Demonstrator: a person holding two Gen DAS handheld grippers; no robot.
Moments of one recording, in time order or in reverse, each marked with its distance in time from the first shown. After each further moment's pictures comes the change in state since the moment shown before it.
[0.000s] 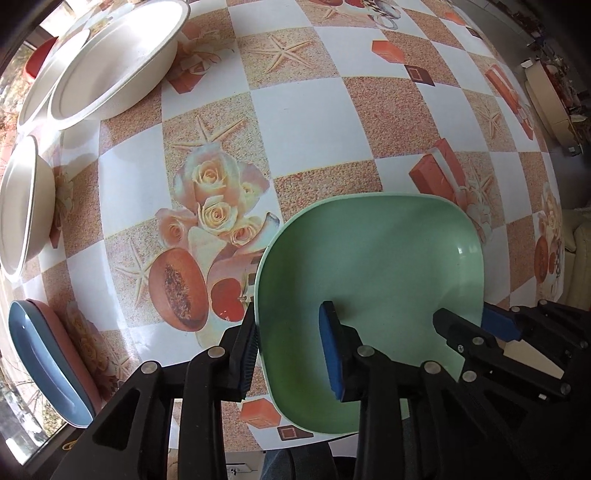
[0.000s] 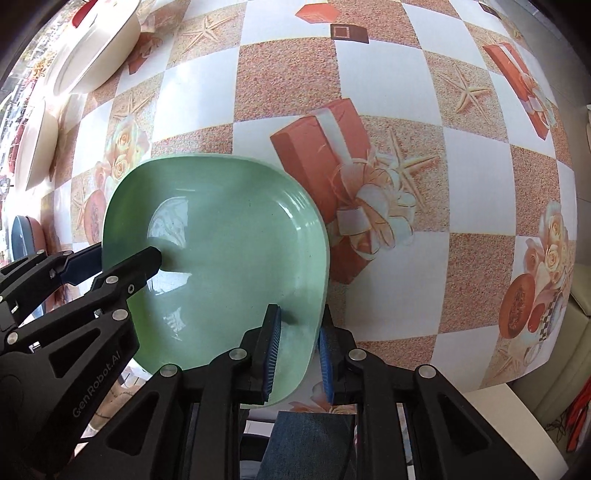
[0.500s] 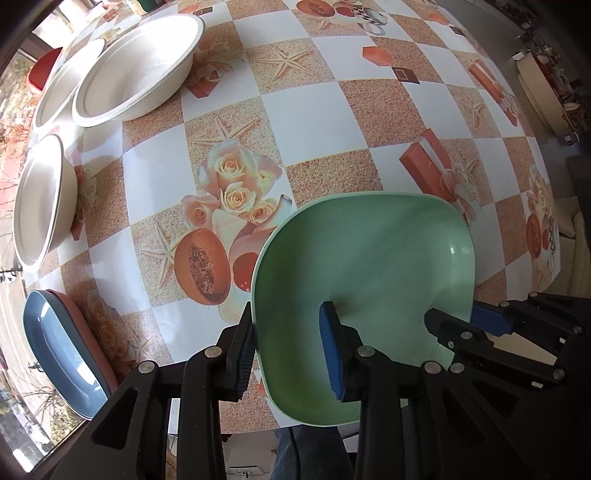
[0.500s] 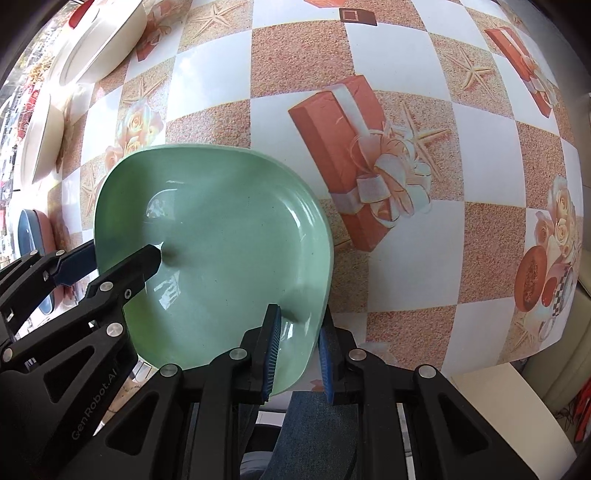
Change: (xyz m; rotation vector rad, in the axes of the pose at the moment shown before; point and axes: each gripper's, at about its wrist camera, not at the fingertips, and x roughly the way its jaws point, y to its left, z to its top) left arm -0.043 -0.008 -0.020 0.027 -0.026 0.016; right arm -0.011 -0.018 0.009 0.009 0.046 0.034
